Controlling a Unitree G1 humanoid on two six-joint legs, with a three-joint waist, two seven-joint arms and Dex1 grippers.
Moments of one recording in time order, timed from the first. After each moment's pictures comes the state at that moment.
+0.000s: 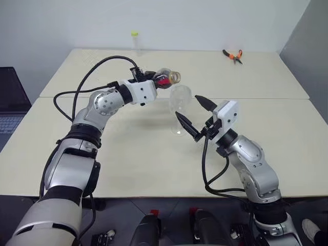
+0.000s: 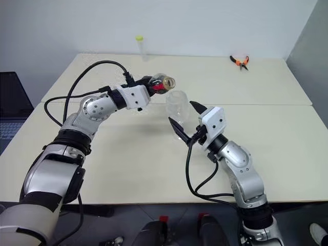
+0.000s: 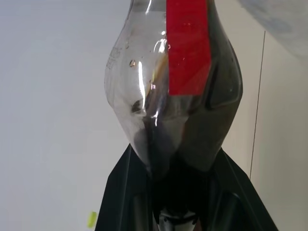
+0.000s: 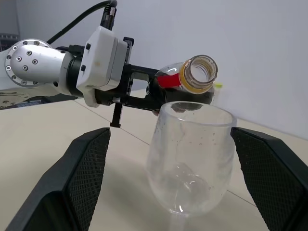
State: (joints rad) left arm -1.10 0.56 -0.25 1.00 0.42 -0.81 -0.42; right arm -0.34 -0.20 0.15 -0.37 0.21 0.27 0.44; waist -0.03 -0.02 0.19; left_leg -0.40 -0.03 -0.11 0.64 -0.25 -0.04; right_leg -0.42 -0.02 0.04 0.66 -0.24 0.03
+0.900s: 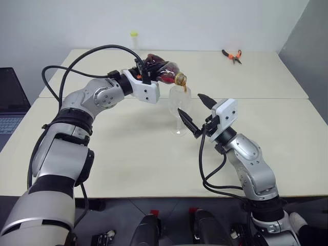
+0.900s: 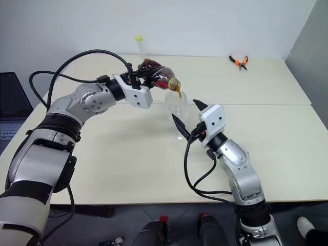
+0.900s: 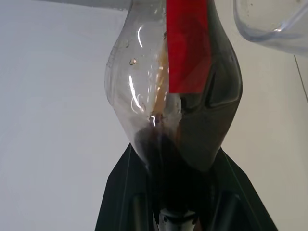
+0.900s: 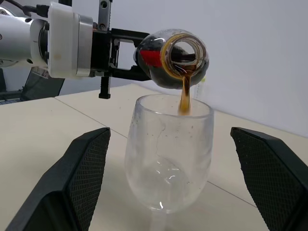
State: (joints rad) left arm -1.23 0.63 -0.37 1.07 0.68 -0.97 -0.11; right arm -0.35 -0.19 0.15 -0.34 0.18 0.27 0.39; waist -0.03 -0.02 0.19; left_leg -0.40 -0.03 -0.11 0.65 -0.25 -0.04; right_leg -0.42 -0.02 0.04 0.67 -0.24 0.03
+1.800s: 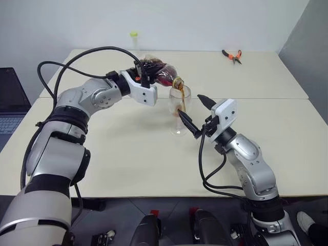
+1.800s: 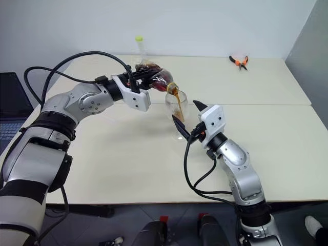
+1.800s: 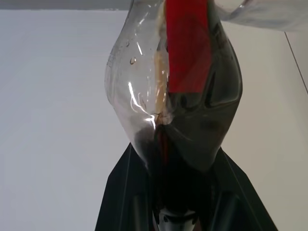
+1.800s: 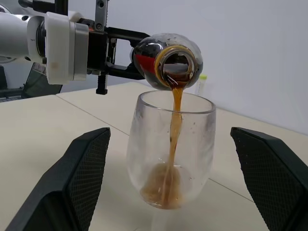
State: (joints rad) left arm -1.25 0.66 -0.43 1.08 0.75 -0.97 -0.04; right arm -0.35 -0.19 0.15 -0.34 0.18 0.28 0.39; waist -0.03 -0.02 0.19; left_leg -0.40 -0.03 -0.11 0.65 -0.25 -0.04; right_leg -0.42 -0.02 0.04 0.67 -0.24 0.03
